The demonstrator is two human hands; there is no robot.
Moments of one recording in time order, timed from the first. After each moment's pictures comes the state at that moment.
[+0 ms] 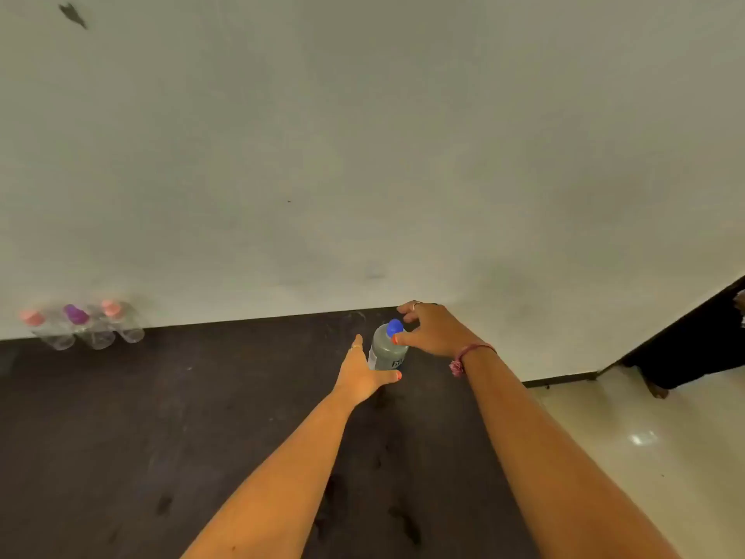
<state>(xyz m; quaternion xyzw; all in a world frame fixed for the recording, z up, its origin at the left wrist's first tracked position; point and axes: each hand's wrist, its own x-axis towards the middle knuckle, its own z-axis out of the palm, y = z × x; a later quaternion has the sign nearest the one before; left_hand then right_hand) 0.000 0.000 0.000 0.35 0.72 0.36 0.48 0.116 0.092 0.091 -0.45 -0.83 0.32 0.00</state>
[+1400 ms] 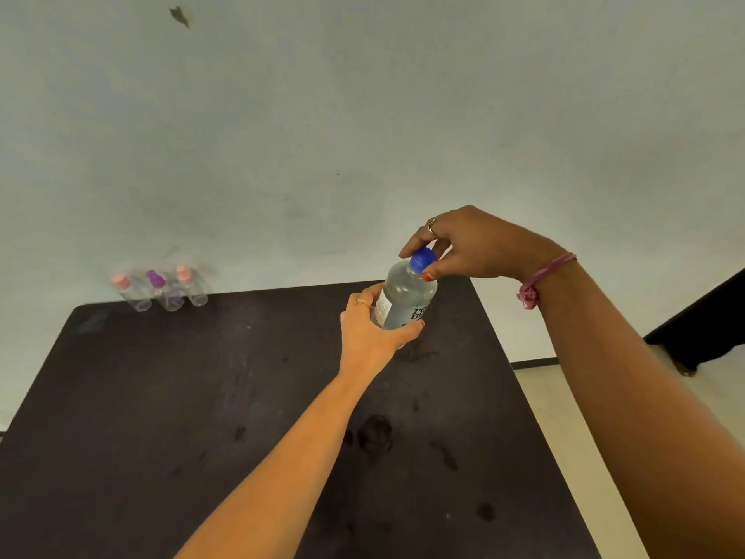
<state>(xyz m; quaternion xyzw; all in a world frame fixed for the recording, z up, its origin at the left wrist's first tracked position) -0.012 -0.101 0.082 0.38 0.70 0.54 0.30 0.096 0.003 0.249 -0.29 -0.93 0.21 -0.01</state>
